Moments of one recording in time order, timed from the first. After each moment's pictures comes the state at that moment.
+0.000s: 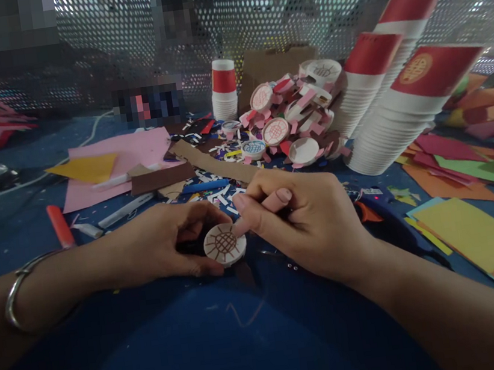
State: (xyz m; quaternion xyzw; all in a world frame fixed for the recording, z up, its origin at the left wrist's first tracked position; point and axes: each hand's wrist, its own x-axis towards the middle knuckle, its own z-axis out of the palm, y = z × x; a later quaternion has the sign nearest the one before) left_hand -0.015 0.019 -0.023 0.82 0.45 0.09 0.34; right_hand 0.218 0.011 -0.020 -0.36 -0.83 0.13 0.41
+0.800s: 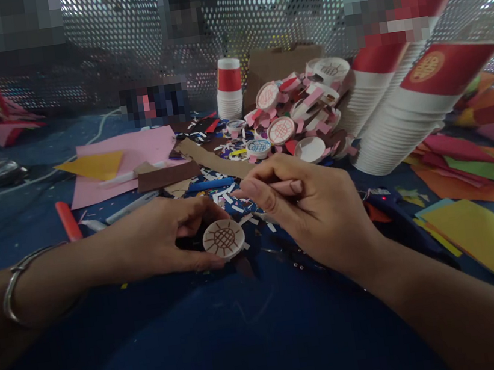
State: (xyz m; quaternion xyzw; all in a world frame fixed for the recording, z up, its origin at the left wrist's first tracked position) left_hand -0.019 0.016 -0.014 0.84 0.45 0.10 0.27; right_hand 0.219 0.016 -0.025 -0.42 -0.79 0.15 0.42
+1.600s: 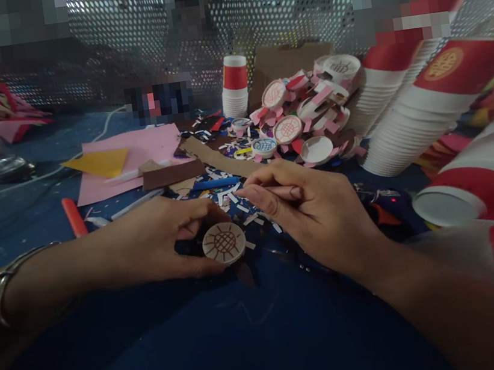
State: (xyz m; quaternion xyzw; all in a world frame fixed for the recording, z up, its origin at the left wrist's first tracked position) left_hand -0.026 0.010 -0.009 0.86 0.43 0.09 0.26; right_hand 0.220 0.020 -0.030 -0.43 -0.81 0.19 0.36
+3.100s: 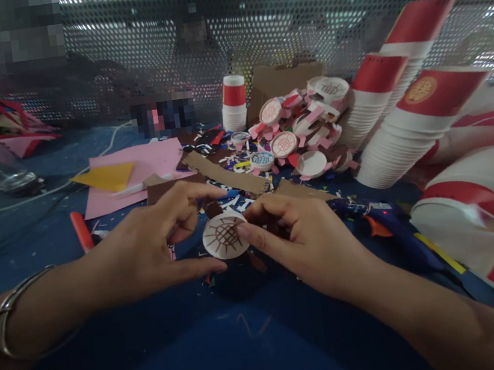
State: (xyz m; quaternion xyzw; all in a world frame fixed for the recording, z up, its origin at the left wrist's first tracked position) left_hand -0.028 0.001 -0.003 0.86 0.44 0.20 0.18; right_hand 0.213 0.012 -0.020 -0.40 -0.79 0.36 0.30
